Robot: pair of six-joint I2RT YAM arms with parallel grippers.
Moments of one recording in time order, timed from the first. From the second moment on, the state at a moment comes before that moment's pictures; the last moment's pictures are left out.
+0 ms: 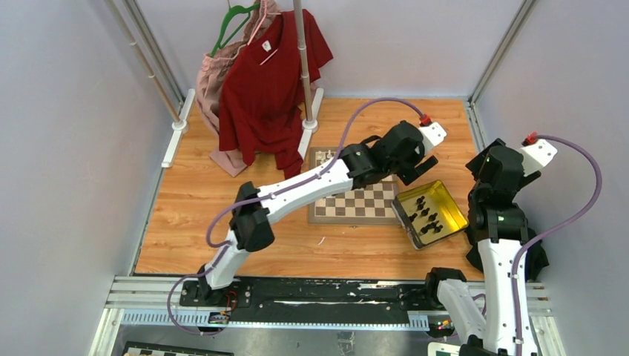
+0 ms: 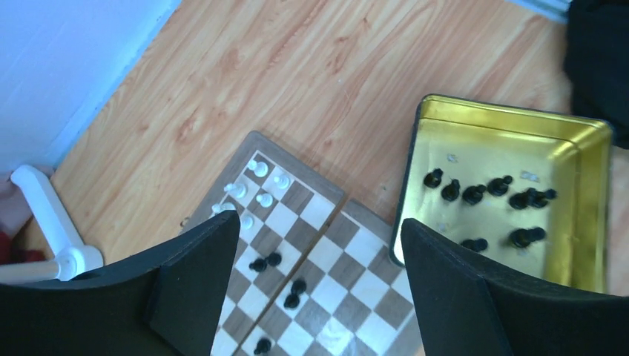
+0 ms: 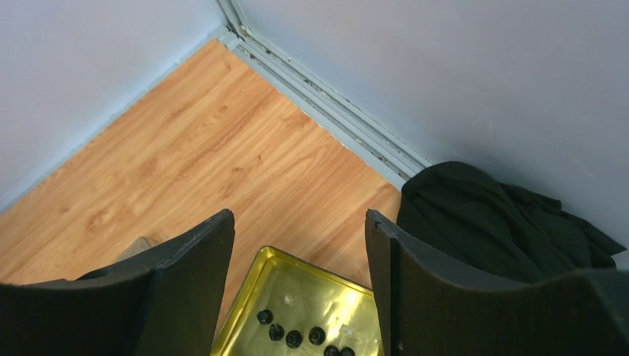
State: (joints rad) left arm -1.11 2.21 2.23 -0.52 -0.28 0.13; right arm -0.09 0.74 0.99 -0.54 0.58 0.39
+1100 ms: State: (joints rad) left arm -0.78 1.59 1.33 -0.26 -0.29 -0.55; right arm -0.09 1.19 0.79 -0.57 0.35 0.32
